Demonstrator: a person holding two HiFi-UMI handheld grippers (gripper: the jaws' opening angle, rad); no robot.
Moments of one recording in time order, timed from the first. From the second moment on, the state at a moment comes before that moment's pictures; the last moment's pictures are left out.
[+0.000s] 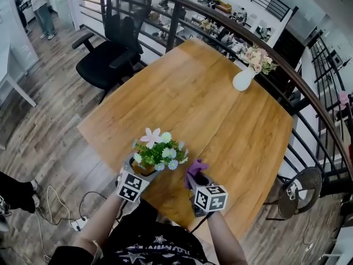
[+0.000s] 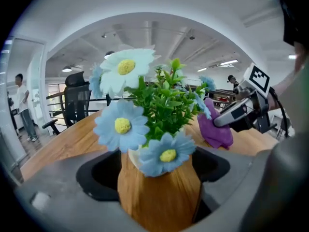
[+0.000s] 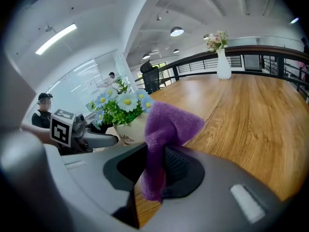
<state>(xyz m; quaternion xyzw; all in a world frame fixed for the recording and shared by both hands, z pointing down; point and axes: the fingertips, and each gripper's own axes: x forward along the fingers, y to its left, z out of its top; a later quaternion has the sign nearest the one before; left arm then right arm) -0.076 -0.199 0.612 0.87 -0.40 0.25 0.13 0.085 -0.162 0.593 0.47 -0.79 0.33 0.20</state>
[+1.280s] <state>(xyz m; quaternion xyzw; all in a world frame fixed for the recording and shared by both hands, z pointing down) -0.061 -0.221 0.611 0.91 -0.33 0.24 0.03 0.026 -0.229 0.613 0.34 -0.86 0.24 0.28</state>
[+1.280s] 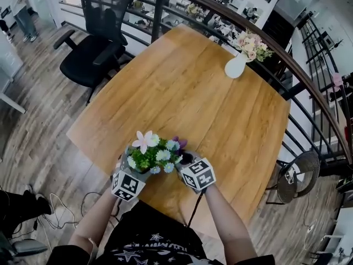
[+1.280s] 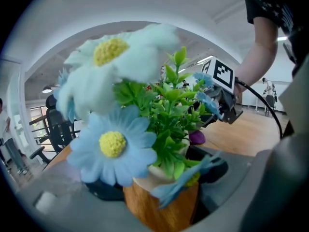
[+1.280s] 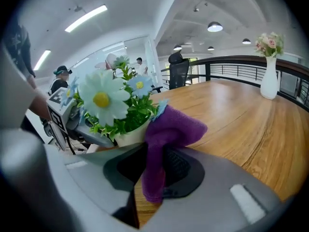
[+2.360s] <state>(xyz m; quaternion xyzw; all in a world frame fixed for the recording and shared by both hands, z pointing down) -0.059 -0.223 0.614 0.90 -0.35 0.25 0.04 -0.013 -0.166 0.614 0.30 -0.89 0.26 0.24</state>
